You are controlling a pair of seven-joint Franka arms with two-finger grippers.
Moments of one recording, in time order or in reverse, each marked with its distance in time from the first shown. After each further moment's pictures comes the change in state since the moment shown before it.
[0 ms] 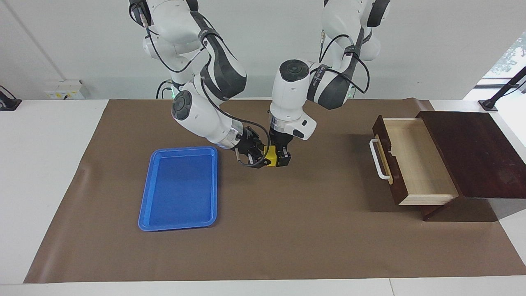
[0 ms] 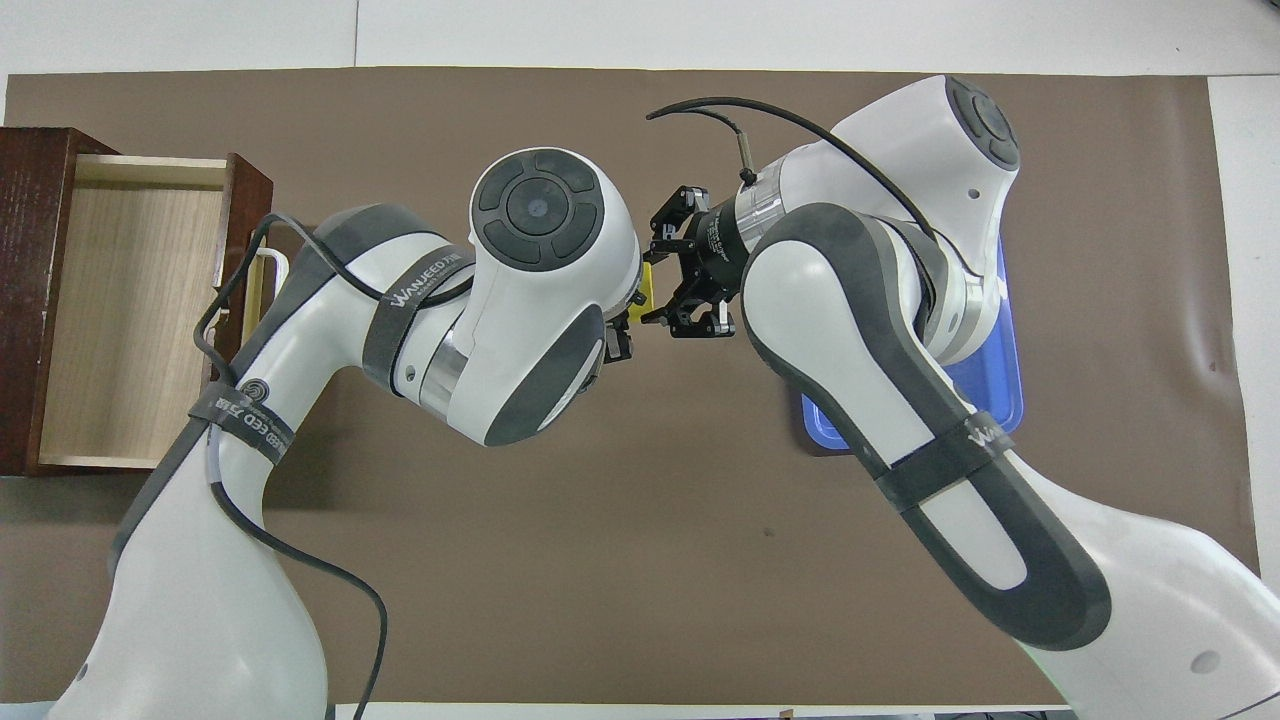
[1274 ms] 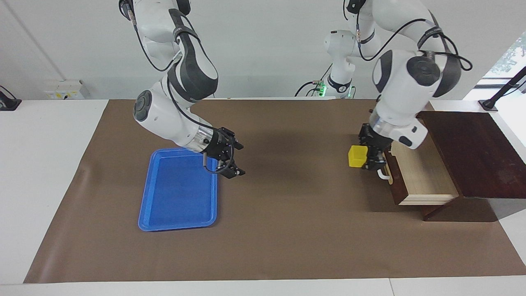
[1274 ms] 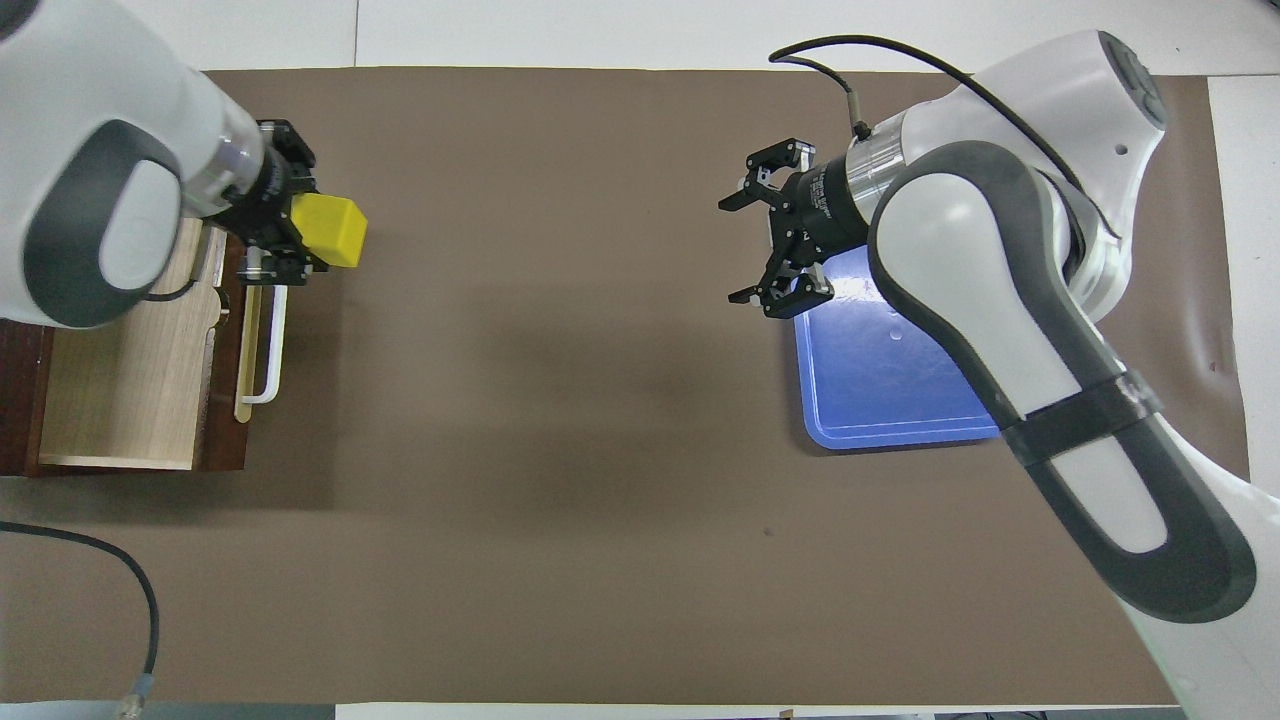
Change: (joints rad) left arm 0.443 -0.121 0.030 0.028 -0.022 -0.251 0.673; right arm -0.143 -0.038 -0.010 0.009 0.001 -0.100 0.001
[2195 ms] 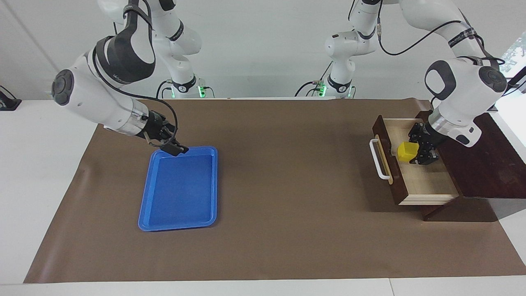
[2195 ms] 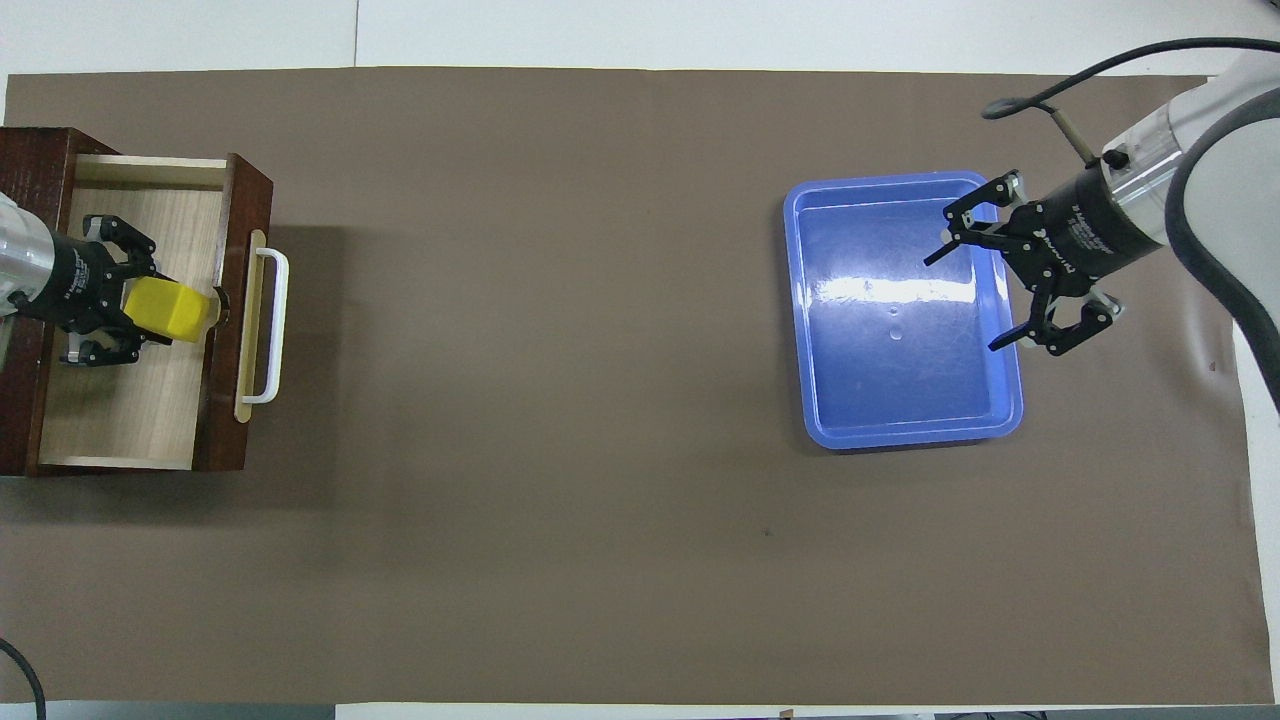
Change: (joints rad) left arm 0.262 -0.151 -0.003 -0.411 -0.034 0.217 0.340; right arm -0.234 -0.096 -0.010 0.061 -0.299 -0.444 -0.618
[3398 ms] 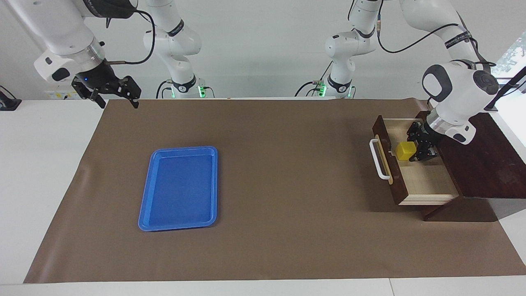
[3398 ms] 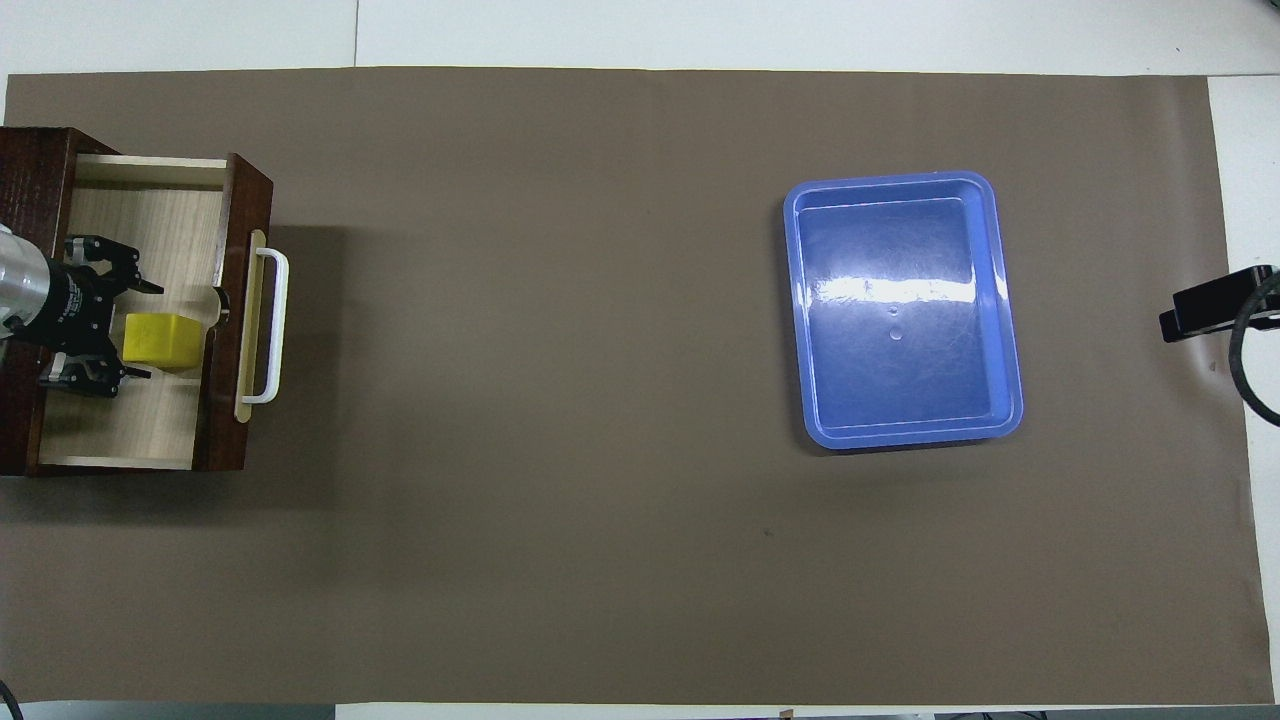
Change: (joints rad) left arm 0.000 -0.028 -0.011 -0.016 0.049 -0.022 -0.019; right arm -0.032 -0.266 -0.007 -0.011 -0.365 -0.029 -1.027
